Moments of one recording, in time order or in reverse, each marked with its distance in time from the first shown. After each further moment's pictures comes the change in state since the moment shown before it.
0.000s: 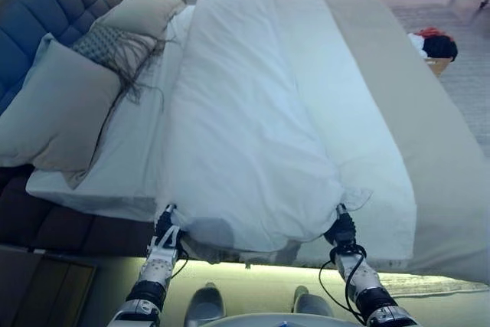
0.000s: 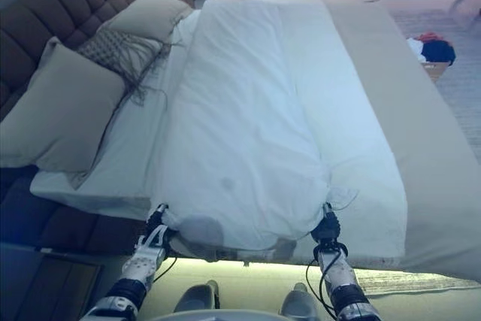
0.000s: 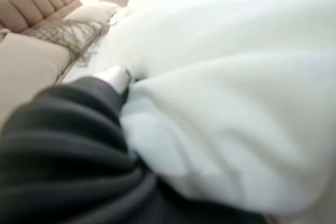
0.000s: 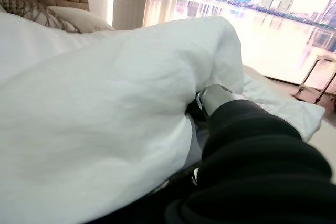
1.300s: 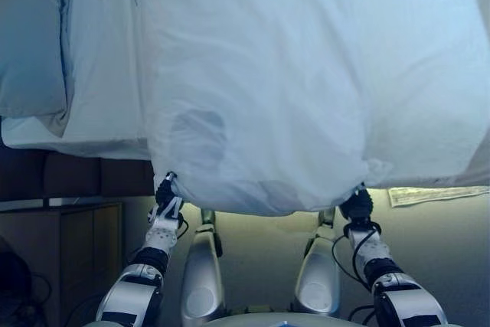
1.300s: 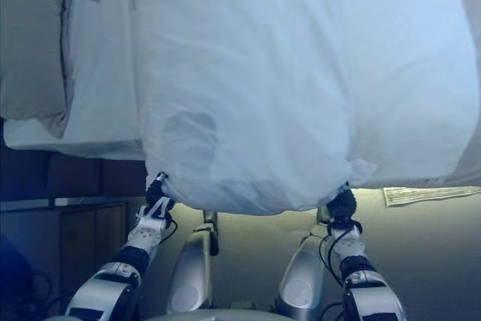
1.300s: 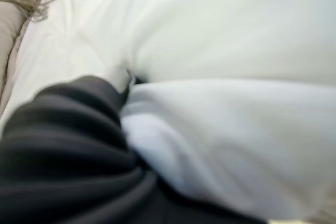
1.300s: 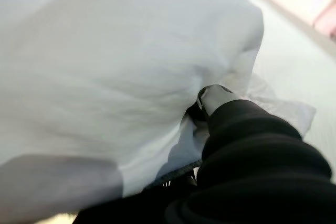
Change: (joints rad) left arm -0.234 0.055 -0.092 0.149 -0.013 -0.132 -0.122; right arm -0.245 -0.094 -0.150 0.325 0.003 -0.003 0.170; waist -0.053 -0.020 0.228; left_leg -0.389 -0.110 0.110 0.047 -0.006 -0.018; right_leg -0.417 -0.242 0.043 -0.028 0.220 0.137
